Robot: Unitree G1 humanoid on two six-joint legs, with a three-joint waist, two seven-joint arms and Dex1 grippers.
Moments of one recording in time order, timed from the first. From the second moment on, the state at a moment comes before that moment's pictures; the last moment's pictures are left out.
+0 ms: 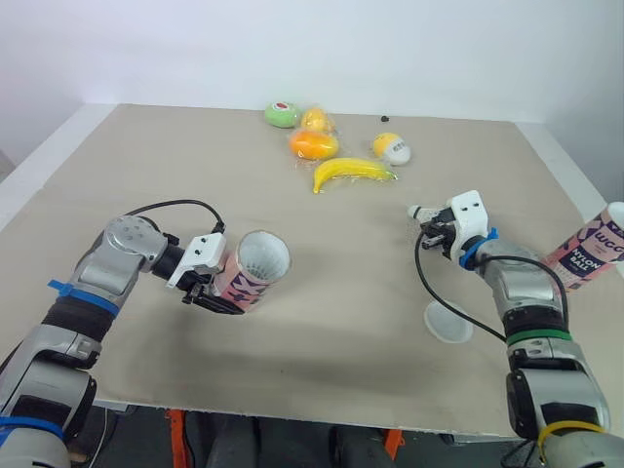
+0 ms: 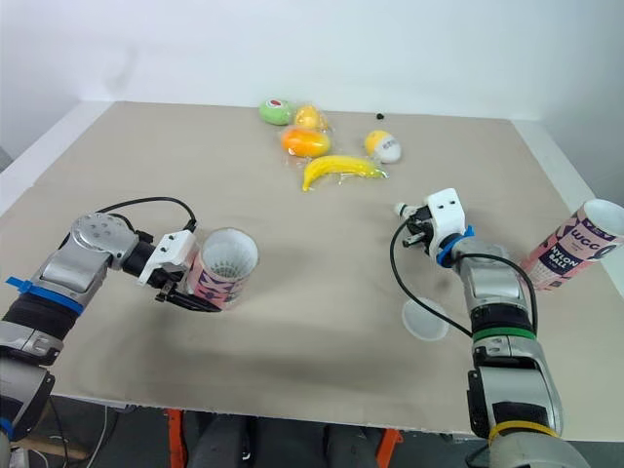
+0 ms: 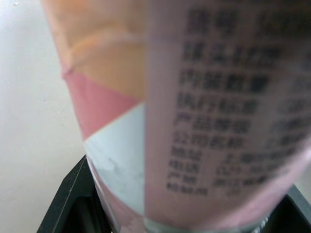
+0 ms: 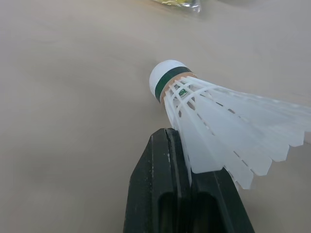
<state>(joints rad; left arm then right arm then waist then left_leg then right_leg) -0.73 0.75 -0.33 0.43 -0.22 0.00 -1.60 -0.70 -0.57 -0.08 0.63 0.09 0.24 0.57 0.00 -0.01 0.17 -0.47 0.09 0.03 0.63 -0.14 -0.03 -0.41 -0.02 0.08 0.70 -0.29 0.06</state>
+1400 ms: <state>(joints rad) -0.76 0.72 -0.33 0.48 -0.22 -0.02 -1.62 -0.98 -0.64 0.25 -0.24 0.48 0.54 1.30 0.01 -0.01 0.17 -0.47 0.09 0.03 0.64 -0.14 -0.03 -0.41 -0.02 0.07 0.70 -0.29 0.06</state>
